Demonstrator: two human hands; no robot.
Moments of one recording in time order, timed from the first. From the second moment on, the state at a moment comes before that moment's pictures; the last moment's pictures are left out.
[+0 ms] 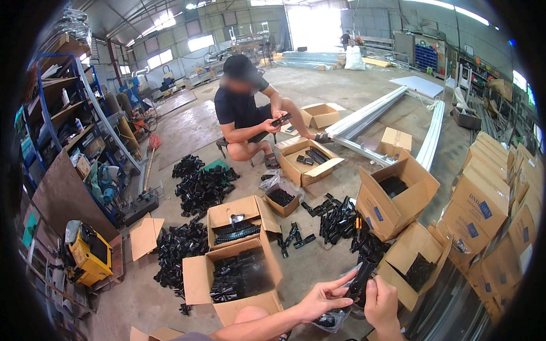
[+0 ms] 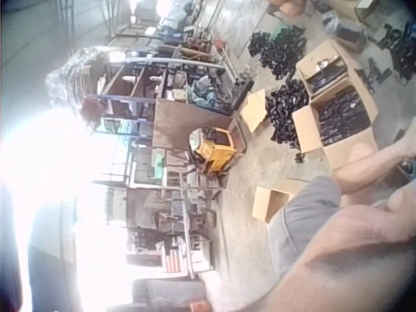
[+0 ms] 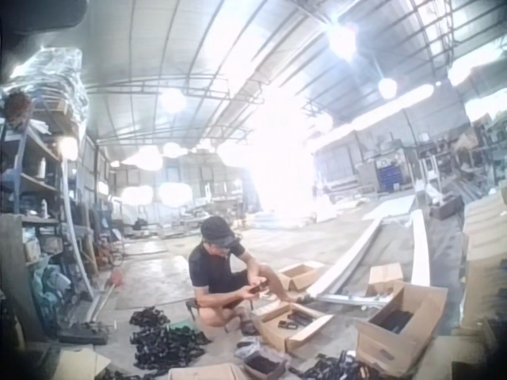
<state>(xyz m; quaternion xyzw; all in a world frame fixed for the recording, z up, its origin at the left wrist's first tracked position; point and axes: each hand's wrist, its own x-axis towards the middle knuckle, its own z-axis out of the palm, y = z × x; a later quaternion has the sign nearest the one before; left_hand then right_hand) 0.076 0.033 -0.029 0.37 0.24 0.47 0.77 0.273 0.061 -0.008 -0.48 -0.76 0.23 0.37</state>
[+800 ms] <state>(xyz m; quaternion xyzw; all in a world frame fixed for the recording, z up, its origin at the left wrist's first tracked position) 0.079 0.031 -0.031 0.56 0.35 0.48 0.58 0.257 0.051 0.018 -0.45 -0.23 0.75 0.43</state>
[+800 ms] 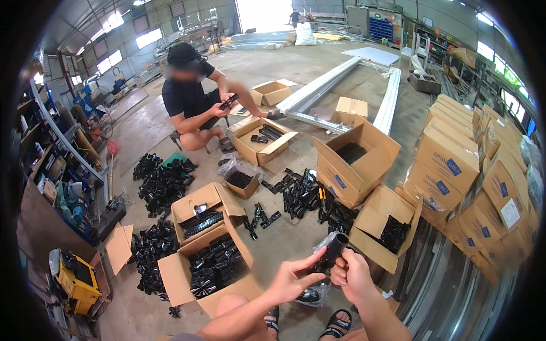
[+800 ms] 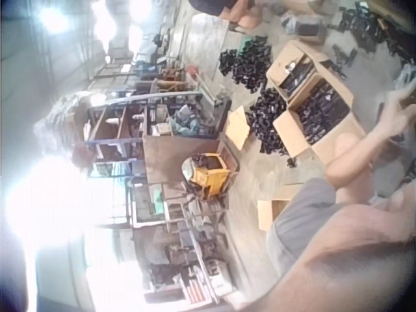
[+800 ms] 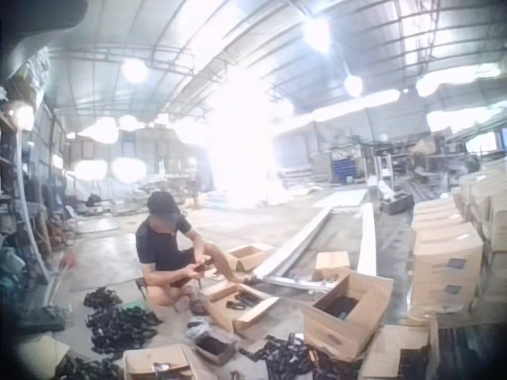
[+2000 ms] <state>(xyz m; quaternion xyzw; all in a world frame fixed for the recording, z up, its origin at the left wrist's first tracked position) 0.050 0.081 -0.052 0.80 0.51 0.16 0.25 0.303 0.127 -0.339 -0.79 -0.53 0.27 -0.18</state>
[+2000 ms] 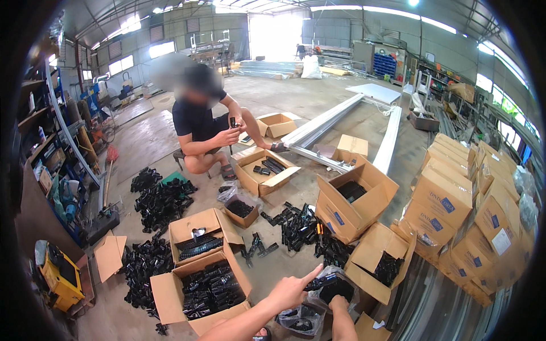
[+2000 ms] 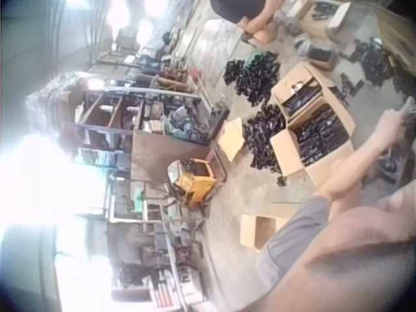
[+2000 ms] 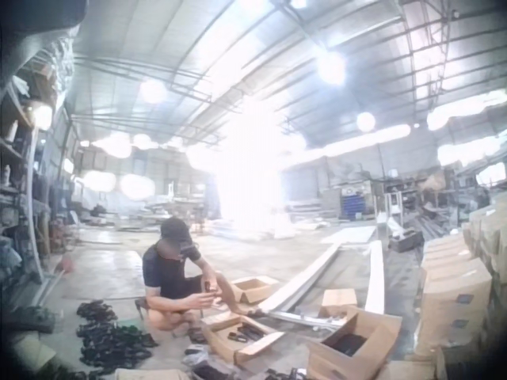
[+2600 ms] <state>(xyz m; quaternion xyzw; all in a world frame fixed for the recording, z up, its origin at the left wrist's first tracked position) 0.060 0.081 -0.050 0.80 0.49 0.24 0.23 0.281 0.150 -0.342 -0.82 -0.52 0.24 -0.09</state>
